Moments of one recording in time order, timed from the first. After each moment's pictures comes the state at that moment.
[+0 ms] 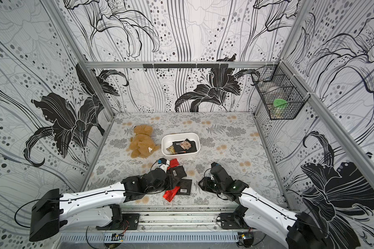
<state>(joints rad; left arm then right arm) -1.08 1.14 0.61 -0.22 -0.14 -1.09 0.73 0.88 0.36 -0.33 -0.21 0.88</state>
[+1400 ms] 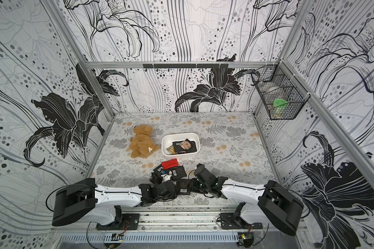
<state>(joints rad) -1.18 1.43 0.50 -0.02 -0.26 -1.21 0.92 1.27 0.45 -0.05 -0.17 0.98</state>
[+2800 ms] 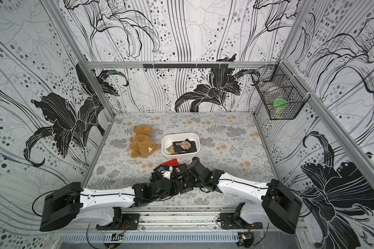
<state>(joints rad) -1.18 1.27 0.50 0.06 -0.27 -1.20 0.96 1.28 0.69 -0.34 -0.02 0.86</state>
